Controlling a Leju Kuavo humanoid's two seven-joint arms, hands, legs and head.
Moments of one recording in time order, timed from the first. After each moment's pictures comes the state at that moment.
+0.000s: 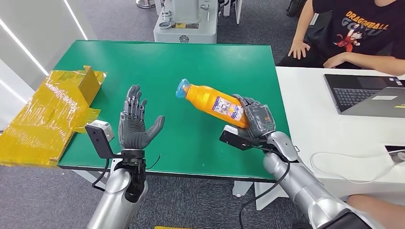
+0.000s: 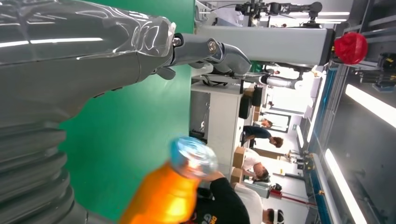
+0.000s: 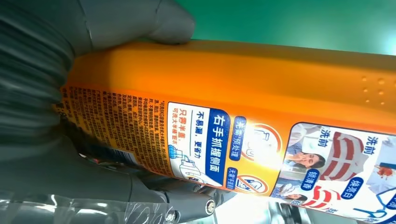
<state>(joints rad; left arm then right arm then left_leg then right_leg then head) -0.22 -0.22 -0.37 -1.26 0.16 0.28 -0.61 -0.76 -0.02 0.82 -0.51 0.65 -0.51 -0.49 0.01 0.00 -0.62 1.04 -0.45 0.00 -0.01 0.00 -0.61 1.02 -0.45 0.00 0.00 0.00</state>
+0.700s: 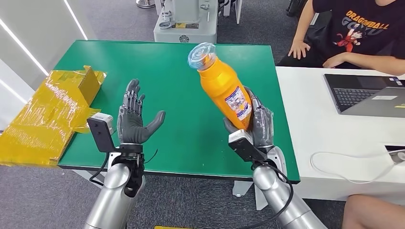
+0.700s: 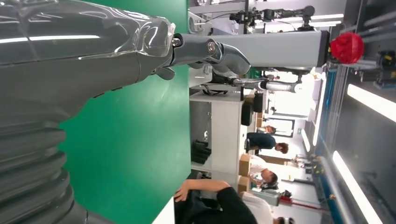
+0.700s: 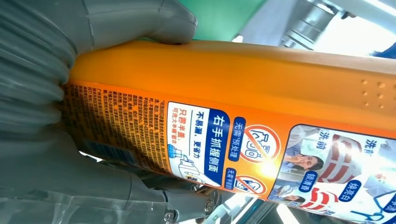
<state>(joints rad) -0.27 -0.20 -0.37 -1.26 0.08 0.29 -0.54 -0.49 0.05 0.63 -0.96 0.40 -0.60 -0.64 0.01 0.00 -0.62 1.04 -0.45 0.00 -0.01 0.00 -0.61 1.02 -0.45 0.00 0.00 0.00</state>
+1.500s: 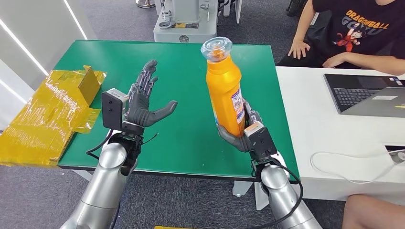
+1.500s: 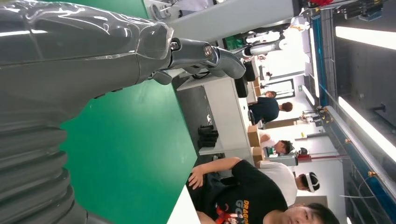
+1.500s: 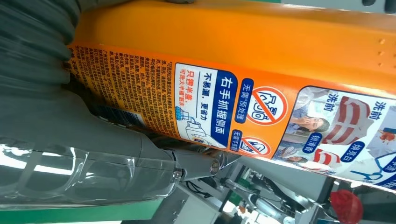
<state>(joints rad) -0.42 -0.14 -0.39 -1.22 -0.02 0.12 -0.42 -0.45 0.08 0.51 -1.02 0.15 -0.10 -0.62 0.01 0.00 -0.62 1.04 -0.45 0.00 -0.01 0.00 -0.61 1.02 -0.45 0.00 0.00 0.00</state>
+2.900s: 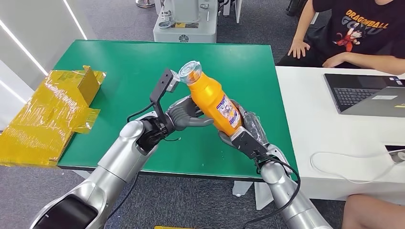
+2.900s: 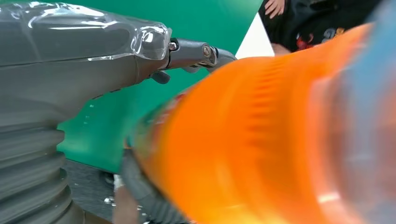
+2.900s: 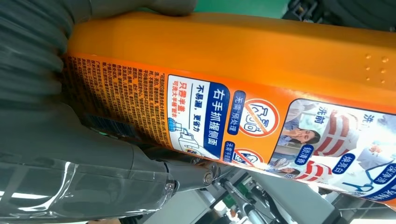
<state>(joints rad) -0.71 -0.15 -0.60 -0.79 0.52 -0.33 -0.04 -0.52 0.06 0.51 -0.85 0.42 -0.12 -0.65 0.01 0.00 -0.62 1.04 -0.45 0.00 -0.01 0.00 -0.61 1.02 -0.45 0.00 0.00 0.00</state>
